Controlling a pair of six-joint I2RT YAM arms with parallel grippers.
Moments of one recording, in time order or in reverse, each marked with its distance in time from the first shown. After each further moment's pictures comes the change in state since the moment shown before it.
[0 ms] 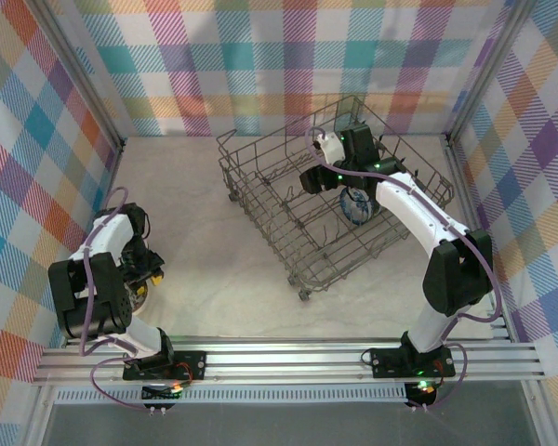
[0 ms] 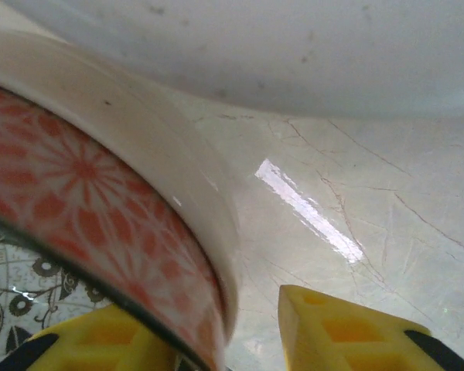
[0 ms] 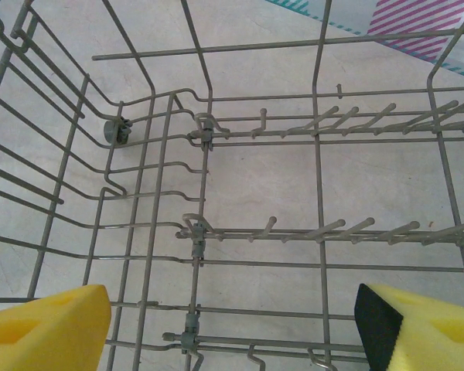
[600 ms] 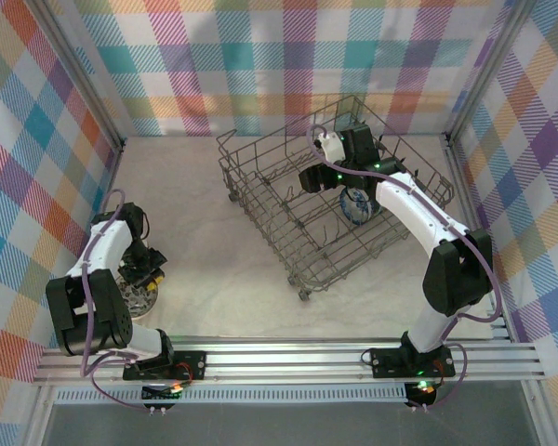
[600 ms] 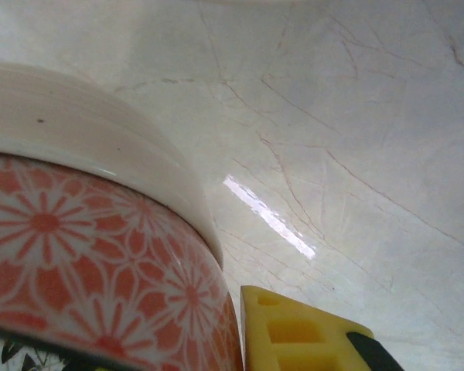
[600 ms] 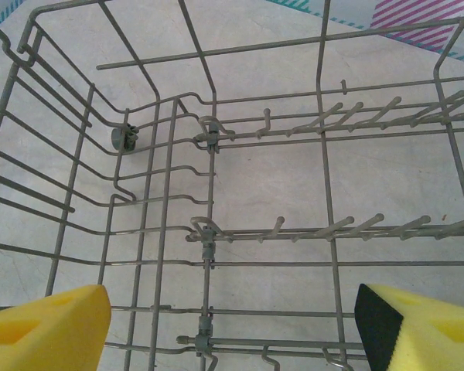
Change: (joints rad) left arm -0.024 -0.101 -0.023 0.013 0.113 -0.022; right arm 0.000 0.000 0.000 0.003 -0.010 0.056
